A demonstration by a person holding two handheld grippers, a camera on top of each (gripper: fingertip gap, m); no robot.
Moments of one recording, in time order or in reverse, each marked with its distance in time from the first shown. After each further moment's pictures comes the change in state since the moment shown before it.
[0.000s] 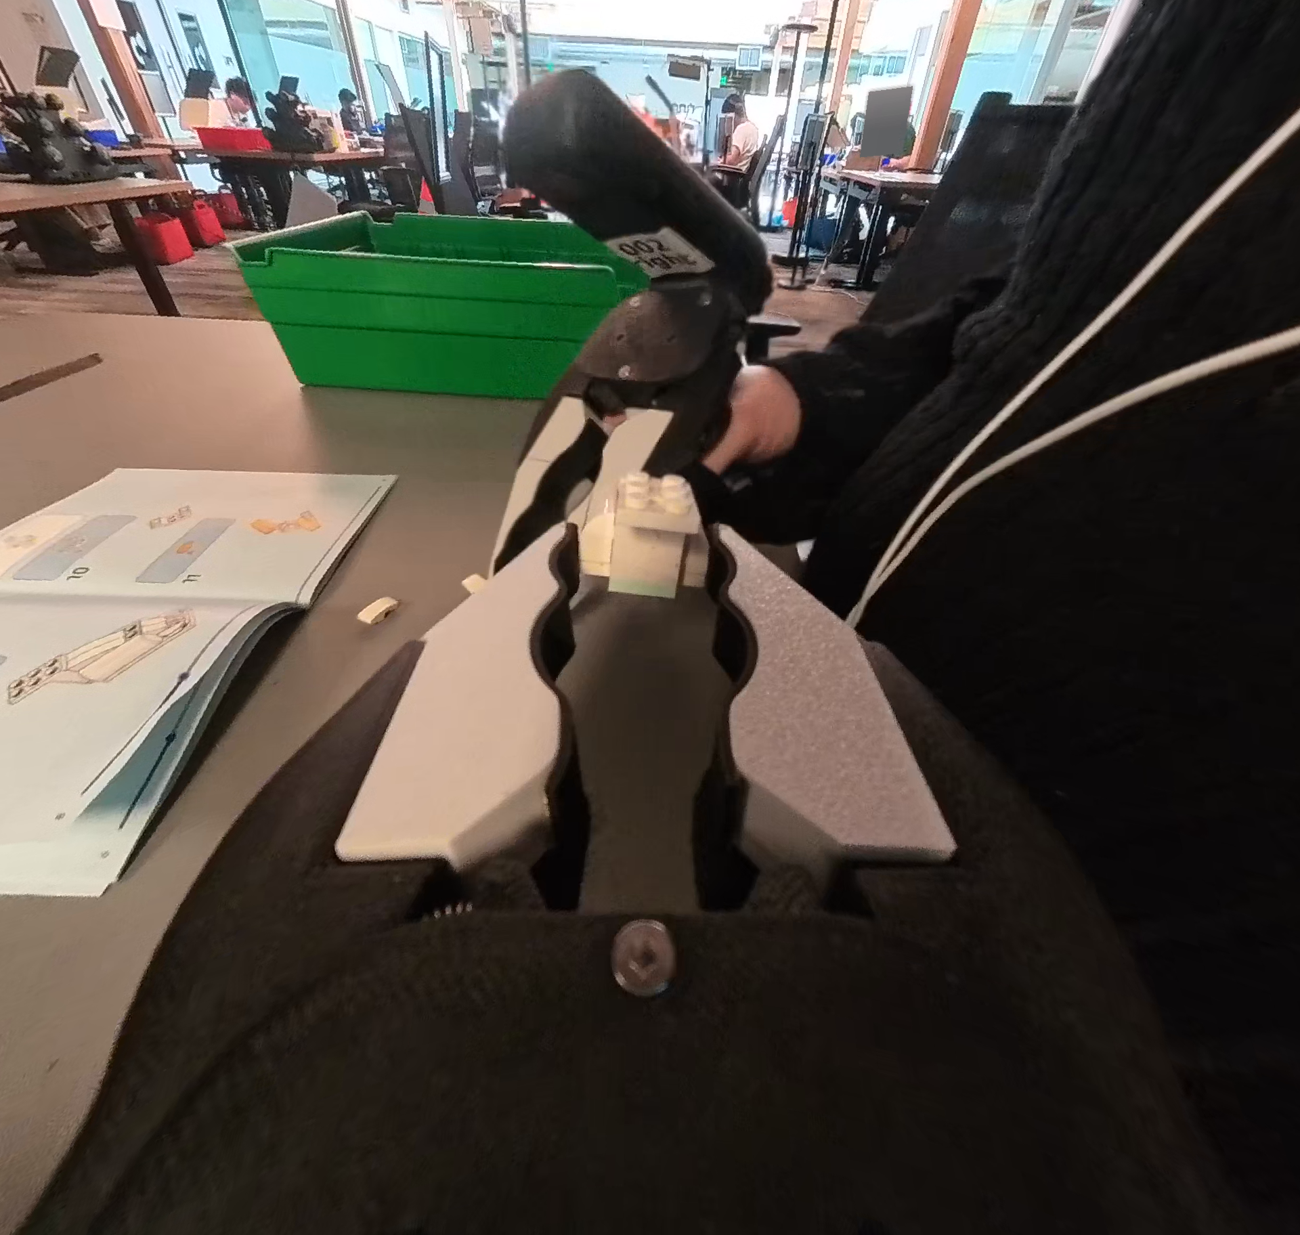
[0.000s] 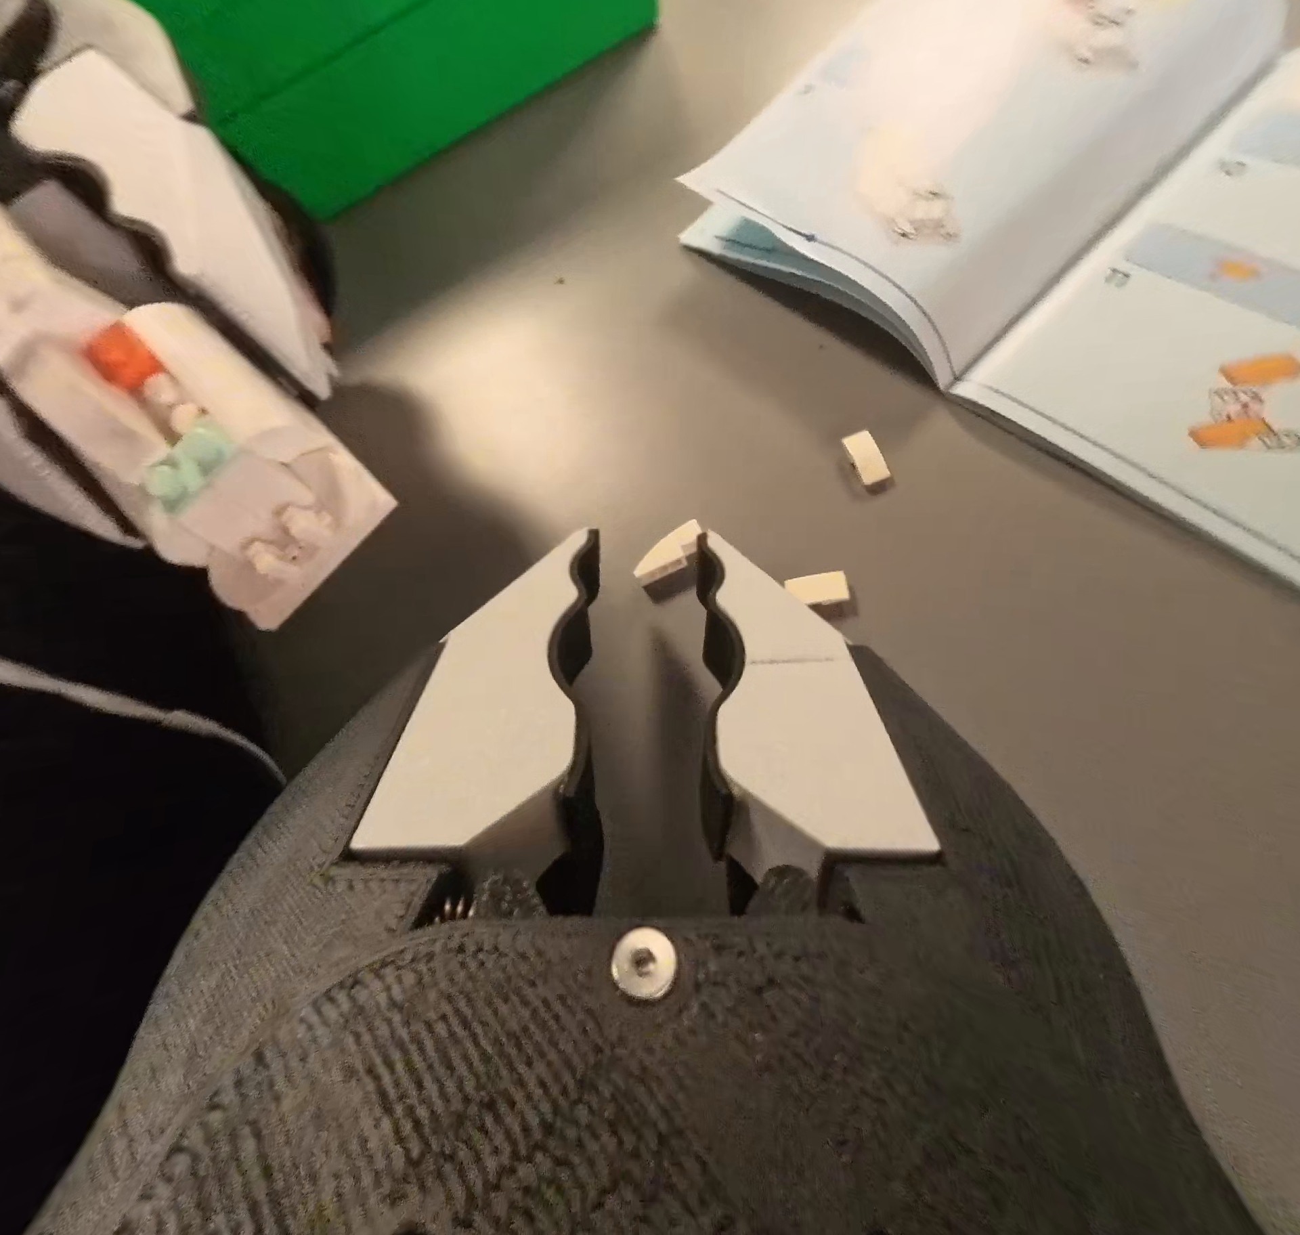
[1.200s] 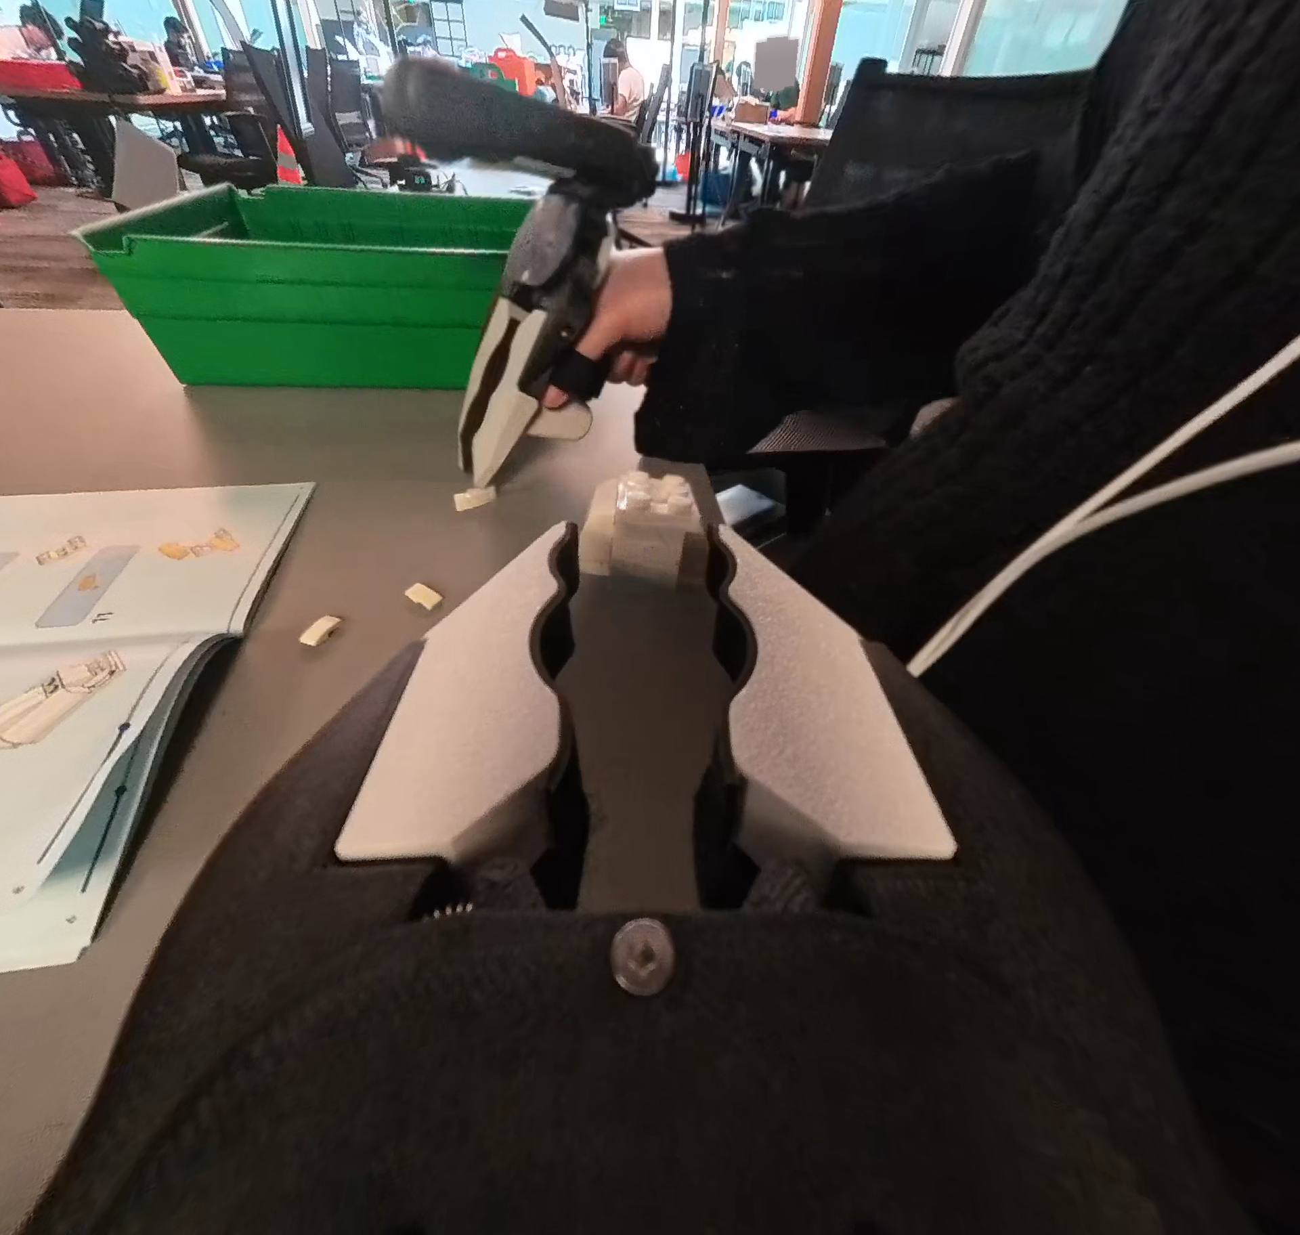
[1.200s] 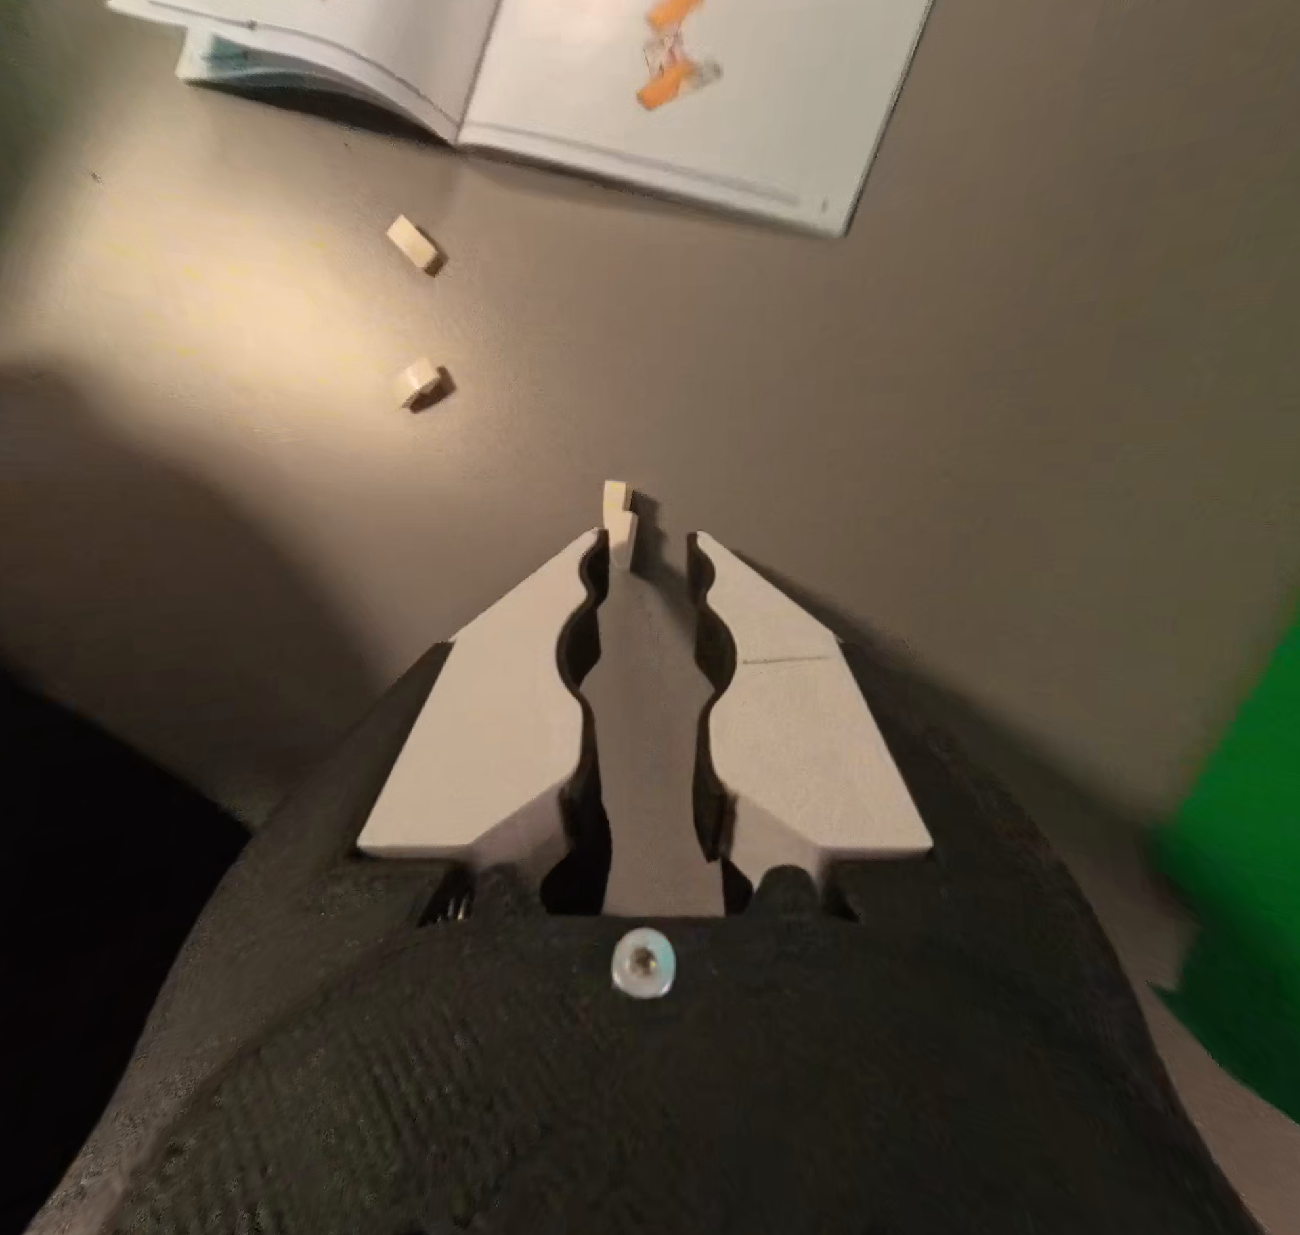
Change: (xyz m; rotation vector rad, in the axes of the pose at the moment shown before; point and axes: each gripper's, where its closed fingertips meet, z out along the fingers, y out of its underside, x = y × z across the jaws) left arm 0.014 -0.008 -0.010 -0.059 0.161 0.005; right arm 0.099 0.048 -0.081 -0.238 0.304 0.273
